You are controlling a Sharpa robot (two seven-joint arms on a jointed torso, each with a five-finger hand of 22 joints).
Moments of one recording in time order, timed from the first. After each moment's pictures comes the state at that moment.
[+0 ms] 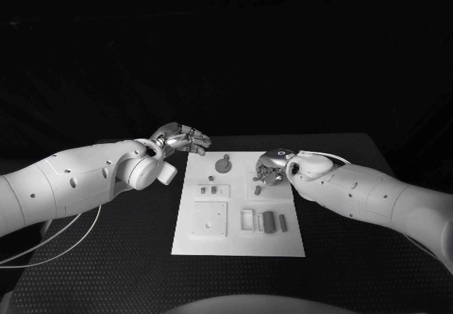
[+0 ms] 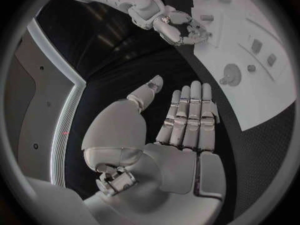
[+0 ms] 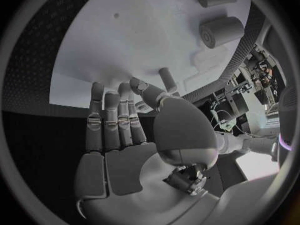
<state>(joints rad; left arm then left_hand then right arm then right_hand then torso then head) 1.23 -0.78 -0.12 1.29 -0.33 -0.21 0.17 1.06 -0.07 0.52 -0.27 0.05 0.84 0.19 0.29 0.50 1.07 0.15 0.07 0.23 0.92 0.11 0.54 0.49 0.01 0.91 0.01 0.06 0.87 1.16 -0.36 -0.23 0.82 -1.61 -0.21 0.08 1.15 -0.11 0.65 -0.25 0.15 0.97 0.13 0.34 0.51 1.11 0.03 0.53 0.98 1.07 -0.07 1.16 0.89 0.26 0.98 0.12 0.51 1.31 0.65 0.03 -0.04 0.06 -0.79</state>
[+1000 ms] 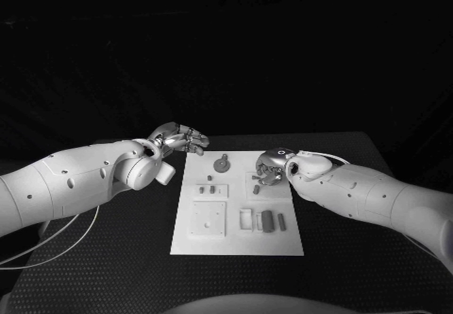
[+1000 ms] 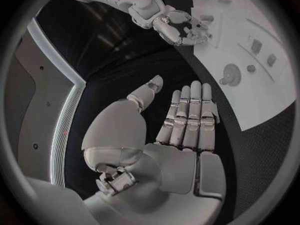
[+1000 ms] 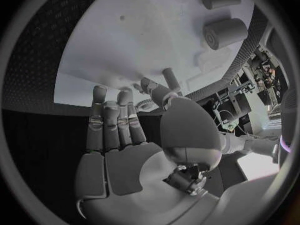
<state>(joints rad) 1.23 -0.78 -0.12 1.30 -0.33 -0.21 0.17 1.06 -0.07 0.52 -0.27 0.05 0.84 0.19 0.29 0.49 1.07 0.15 0.07 0.23 0.92 0.11 0.54 0.49 0.01 0.91 0.01 0.06 0.87 1.16 -0.36 -0.24 0.83 -1.60 -0.23 0.05 1.05 -0.17 0.63 -0.15 0.15 0.91 0.15 0.27 0.54 0.97 0.04 0.80 1.12 0.99 -0.06 1.44 0.86 0.26 0.96 0.09 0.73 1.31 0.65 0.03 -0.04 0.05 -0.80</state>
